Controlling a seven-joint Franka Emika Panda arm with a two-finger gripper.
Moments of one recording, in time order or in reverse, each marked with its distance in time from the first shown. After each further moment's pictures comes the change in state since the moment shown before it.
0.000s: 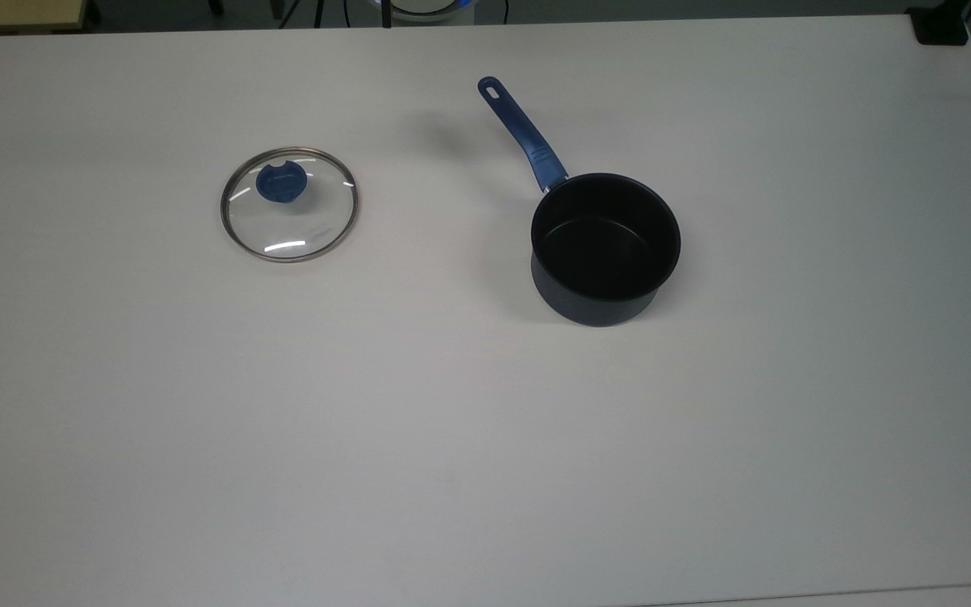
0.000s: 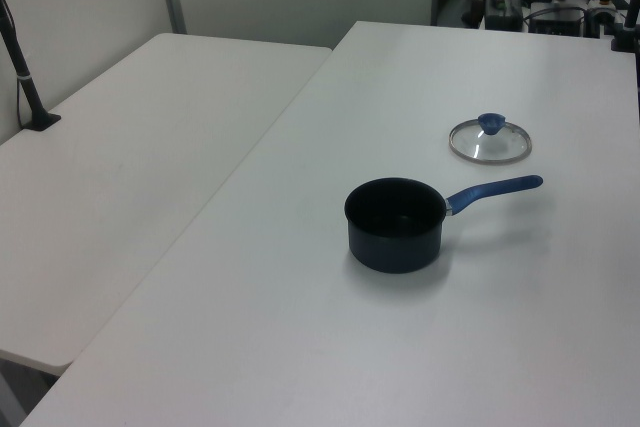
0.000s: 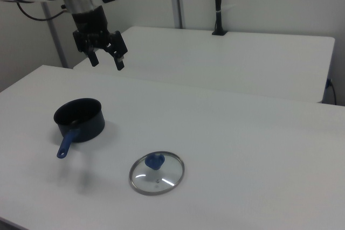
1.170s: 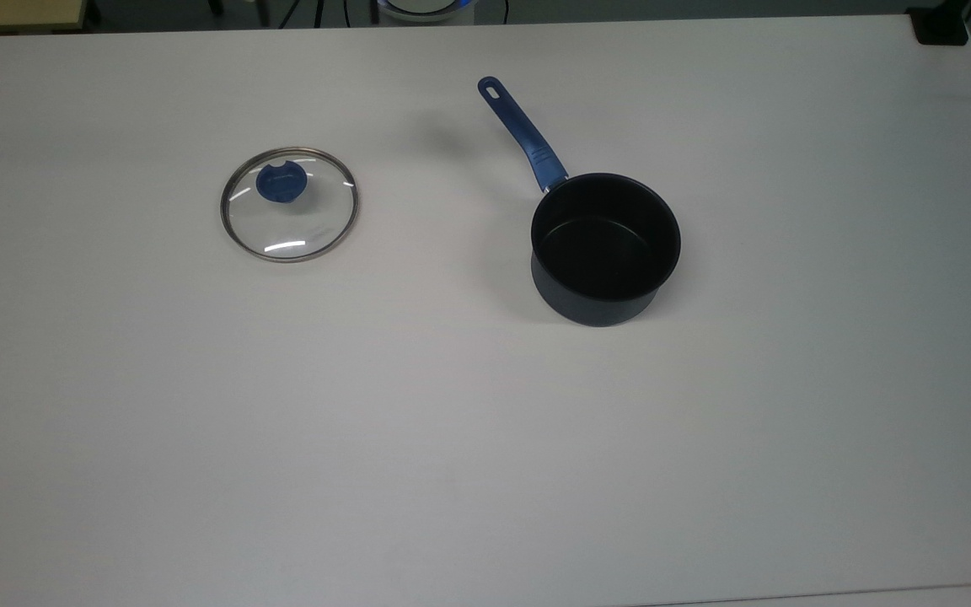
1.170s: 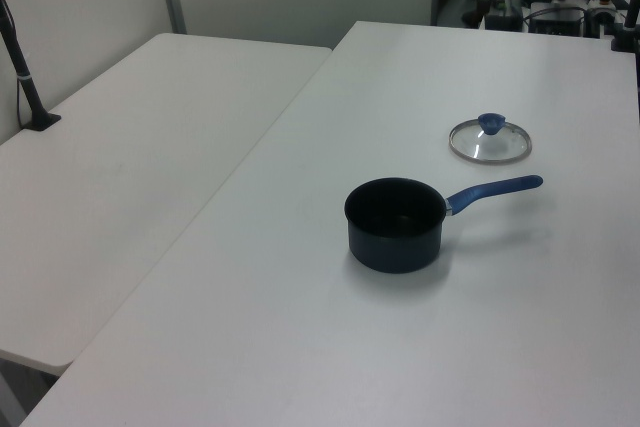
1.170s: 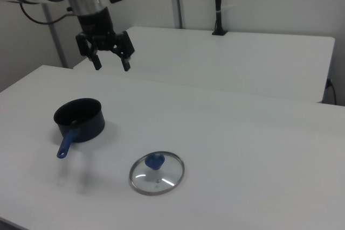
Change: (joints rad) arm -0.013 0.006 -0.016 -0.001 0.000 0.000 -0.183
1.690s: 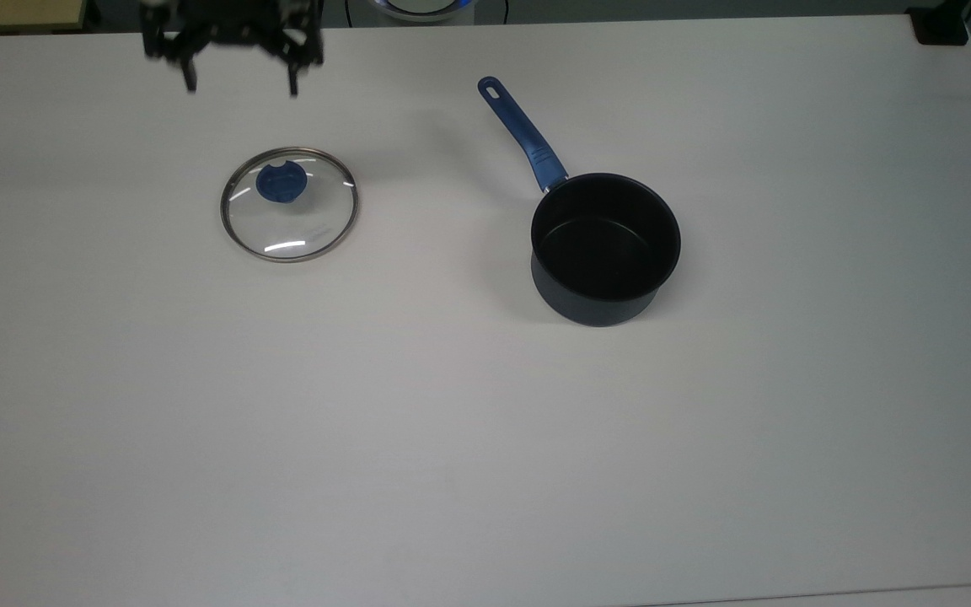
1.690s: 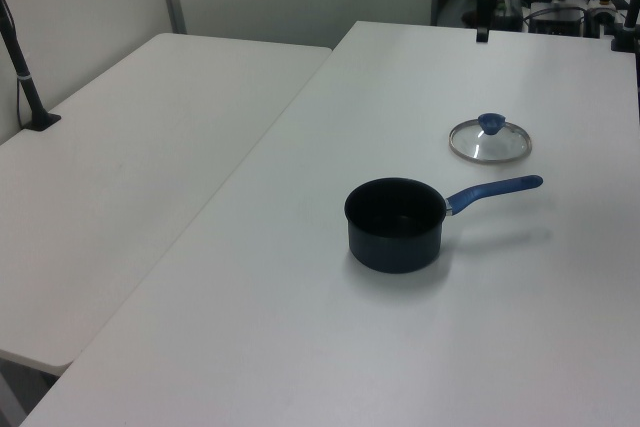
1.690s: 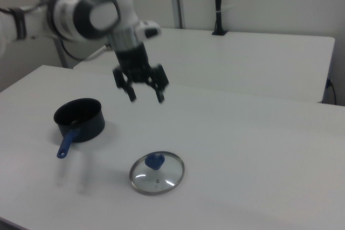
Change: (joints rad) arm -0.117 0.069 -0.009 -0.161 -0.081 0.205 -0.039
